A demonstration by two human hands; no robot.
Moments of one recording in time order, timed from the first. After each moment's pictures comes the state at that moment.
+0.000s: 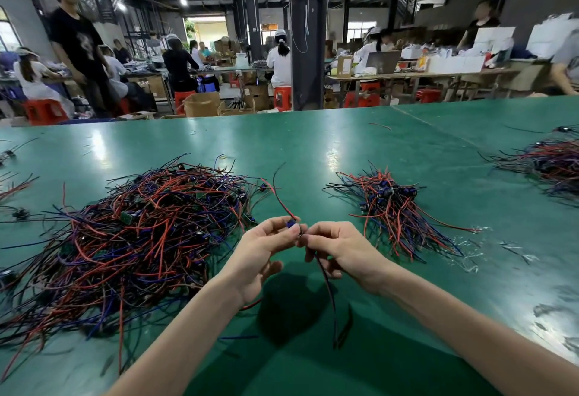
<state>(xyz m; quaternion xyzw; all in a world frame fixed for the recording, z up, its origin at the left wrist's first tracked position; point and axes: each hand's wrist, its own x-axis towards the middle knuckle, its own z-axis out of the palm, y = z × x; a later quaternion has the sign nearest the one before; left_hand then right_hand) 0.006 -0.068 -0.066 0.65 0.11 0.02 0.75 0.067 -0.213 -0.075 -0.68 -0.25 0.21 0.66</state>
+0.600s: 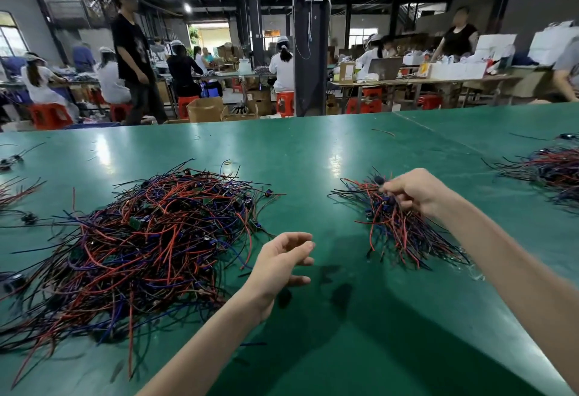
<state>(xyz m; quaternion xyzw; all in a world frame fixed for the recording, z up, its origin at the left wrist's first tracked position) 0.005 -0.078 -0.077 0.68 0.09 0.06 0.73 0.189 -0.285 -0.023 -0.79 -0.03 0.08 0.60</state>
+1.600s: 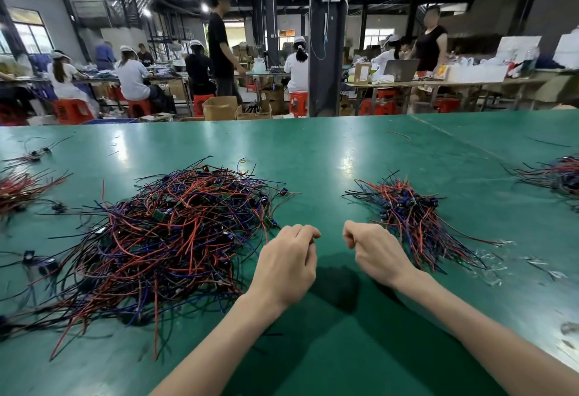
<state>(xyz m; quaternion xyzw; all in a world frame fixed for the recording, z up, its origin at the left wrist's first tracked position) 0.004 -0.065 -0.087 0.93 -0.05 0.30 0.20 0.100 -0.226 -0.089 -0.91 -0.33 -0.11 0.21</state>
